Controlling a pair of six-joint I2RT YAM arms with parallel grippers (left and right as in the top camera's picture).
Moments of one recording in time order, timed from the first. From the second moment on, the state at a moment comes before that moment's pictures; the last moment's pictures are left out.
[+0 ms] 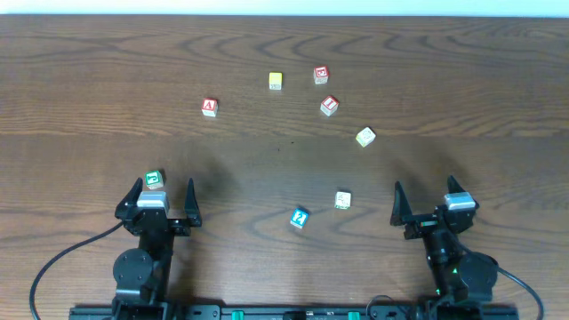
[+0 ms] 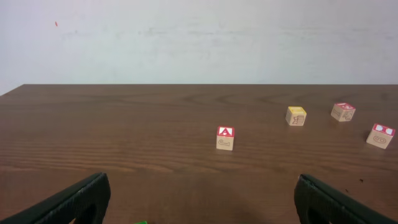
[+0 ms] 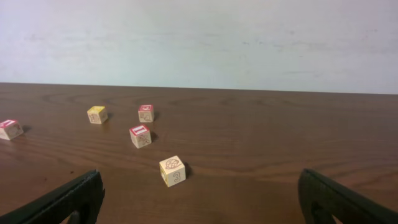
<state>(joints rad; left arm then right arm) -0.09 0.01 0.02 -0.10 -0.05 -0.01 -0.06 0.01 0.01 -0.05 -0.19 0.04</state>
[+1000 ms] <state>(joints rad) -0.09 0.62 1.12 -0.55 0.00 -0.04 -0.06 0.59 0.89 -0.56 -0.13 0.23</state>
